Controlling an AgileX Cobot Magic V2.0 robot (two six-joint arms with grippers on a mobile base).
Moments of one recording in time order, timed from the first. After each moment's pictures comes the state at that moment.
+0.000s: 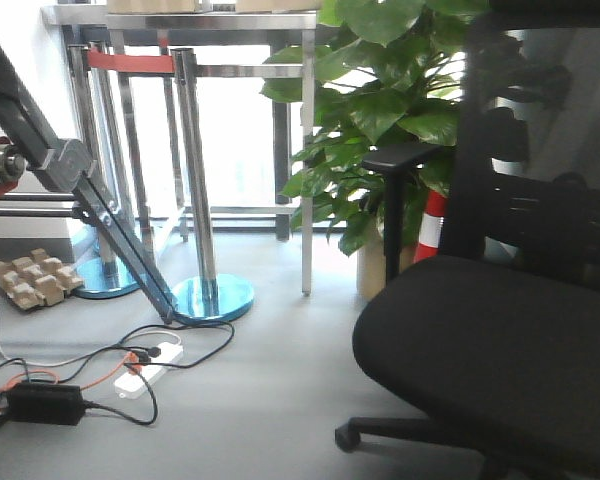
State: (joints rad) left arm -0.01 -0.01 0.03 -0.10 -0.04 0.05; right arm 0.08 0.28 -0.28 -0.03 0.08 0.03
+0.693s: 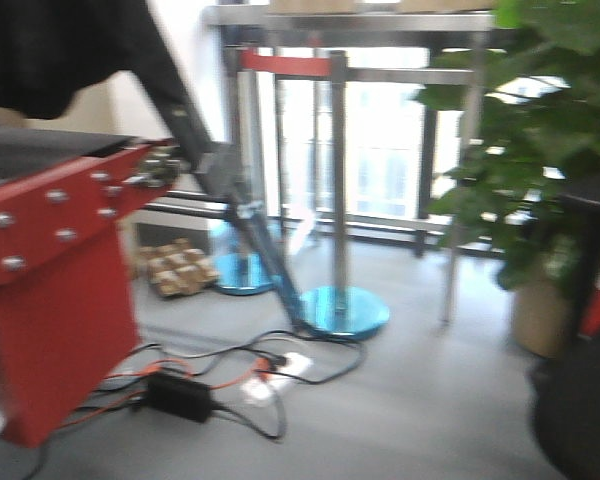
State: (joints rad) left arm -0.01 -0.01 0.03 -0.10 -0.04 0.05; right arm 0.08 0.28 -0.28 -0.03 0.08 0.03
